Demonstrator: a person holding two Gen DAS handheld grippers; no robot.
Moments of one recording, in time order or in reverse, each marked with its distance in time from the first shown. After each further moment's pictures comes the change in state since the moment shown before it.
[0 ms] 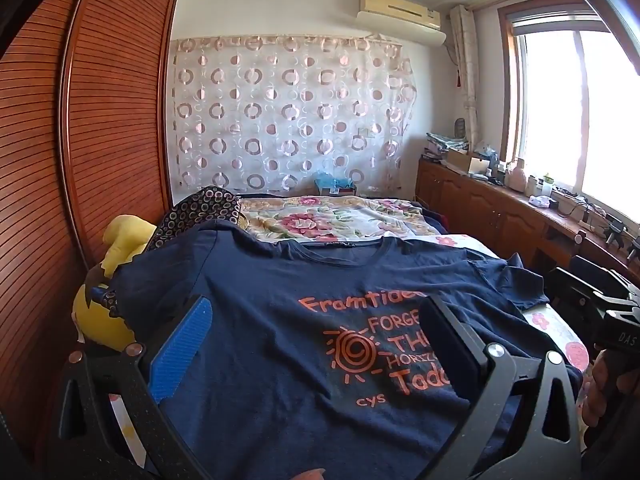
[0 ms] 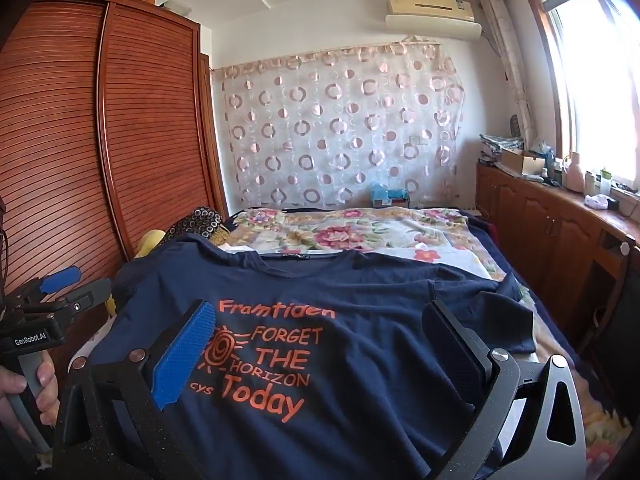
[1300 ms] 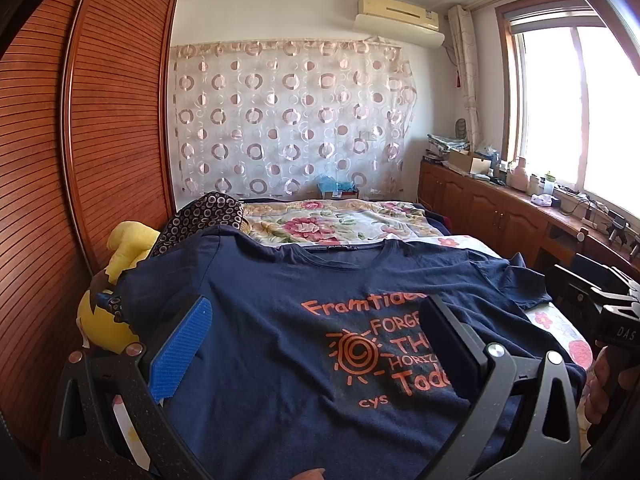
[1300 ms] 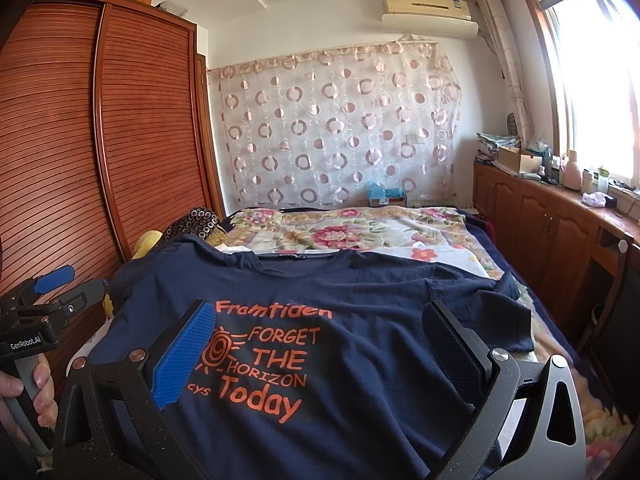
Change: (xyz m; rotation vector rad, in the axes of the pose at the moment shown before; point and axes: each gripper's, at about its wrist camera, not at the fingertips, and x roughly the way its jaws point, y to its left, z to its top) left arm -0.011 0.008 0.008 0.009 -0.015 0.009; right arm -0.001 -0.003 0.002 0.009 -0.001 -0.006
